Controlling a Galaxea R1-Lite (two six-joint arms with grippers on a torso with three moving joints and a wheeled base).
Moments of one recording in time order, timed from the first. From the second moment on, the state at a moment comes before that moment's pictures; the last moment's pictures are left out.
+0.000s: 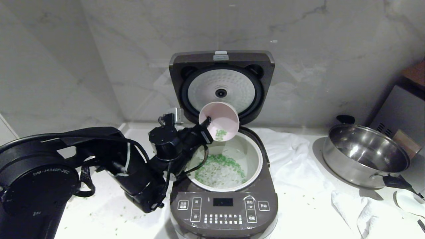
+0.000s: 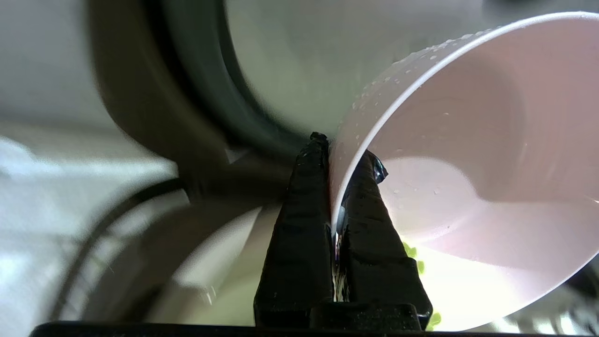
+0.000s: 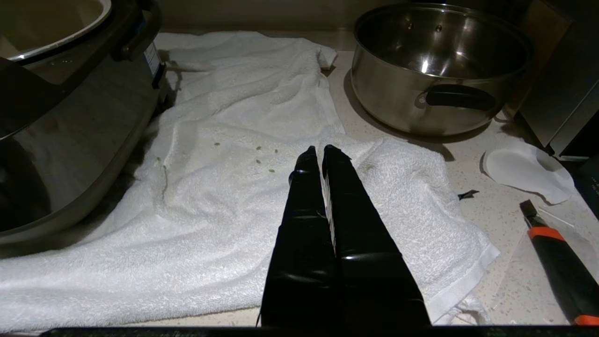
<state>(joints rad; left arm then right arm) -0.59 2.24 -0.93 -1.52 0.12 -0.42 0.00 0.00 -0.04 0.10 -0.01 0.00</state>
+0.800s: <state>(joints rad) -0.52 2.08 -0.93 -1.52 0.12 -0.41 0.00 0.00 -0.04 0.10 -0.01 0.00</state>
